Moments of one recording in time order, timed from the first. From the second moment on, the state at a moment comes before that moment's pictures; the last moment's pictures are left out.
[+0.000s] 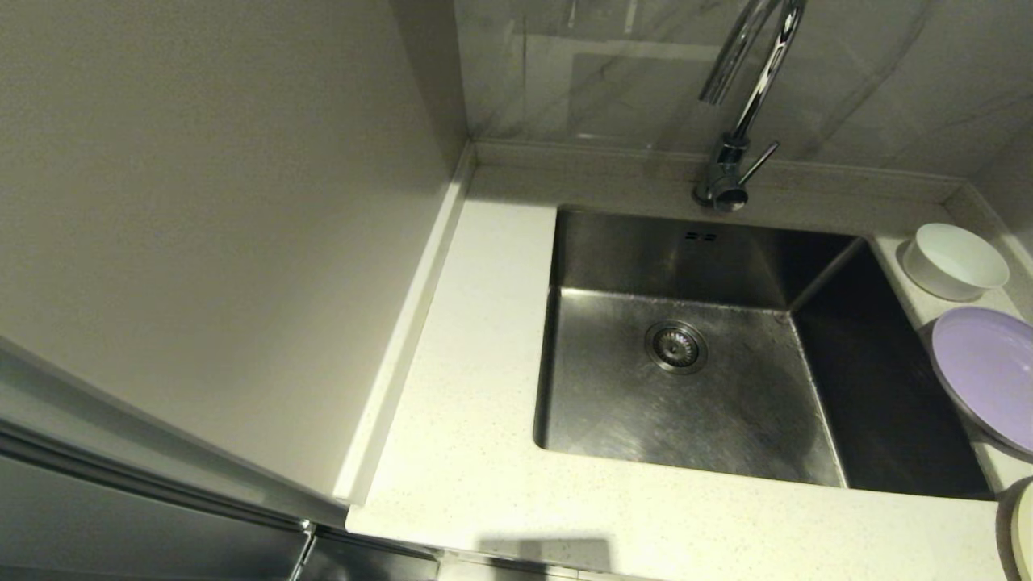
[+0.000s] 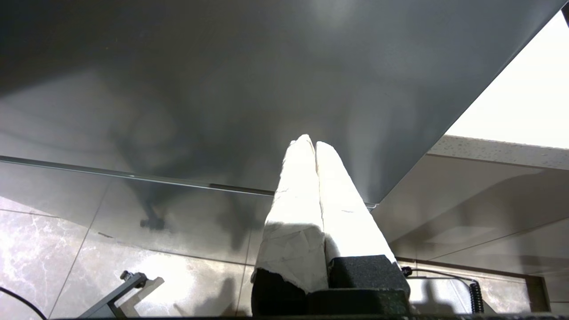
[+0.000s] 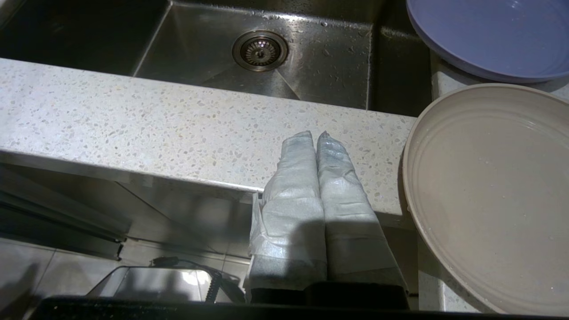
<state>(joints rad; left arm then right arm) 0.00 0.00 0.00 0.00 0.02 -0.02 0.00 0.00 0.00 0.00 -0.02 0.03</state>
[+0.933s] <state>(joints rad) 0.00 0.00 0.00 0.00 0.02 -0.02 -0.01 0.18 -0.20 -0.02 -0.01 -0.06</state>
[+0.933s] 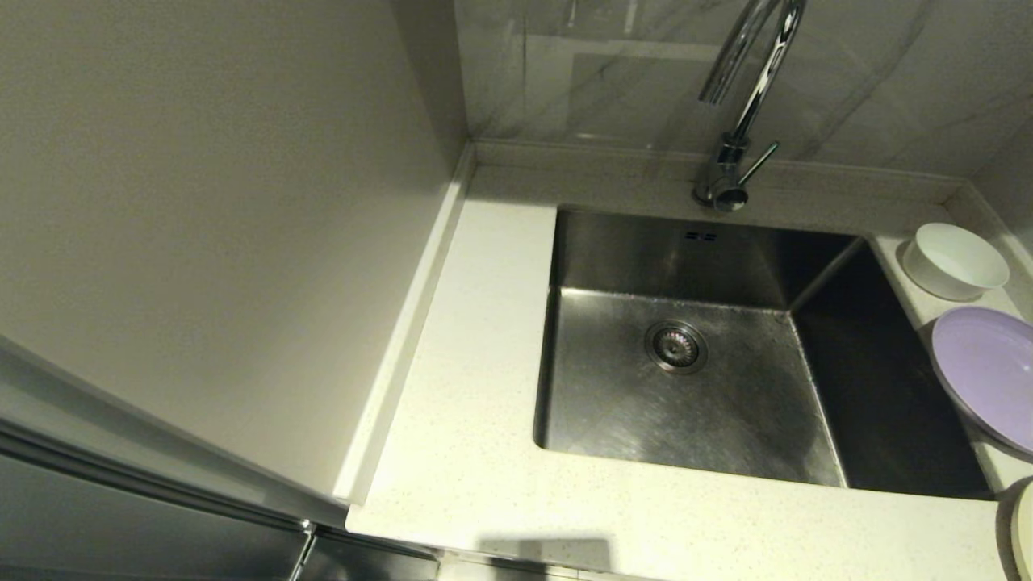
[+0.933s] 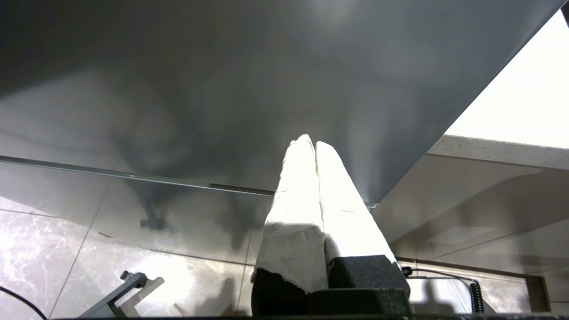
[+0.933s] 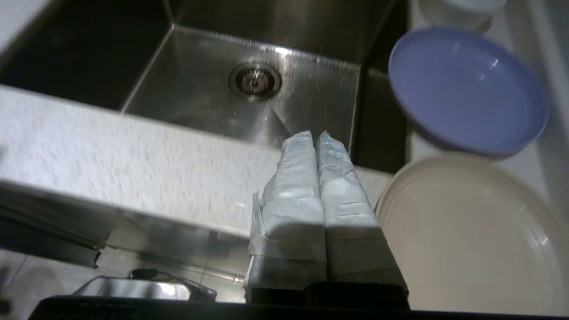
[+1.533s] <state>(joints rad) 0.00 0.00 0.00 0.00 0.02 -0.02 -0.05 0.84 -1.35 0.84 -0.12 -0.28</state>
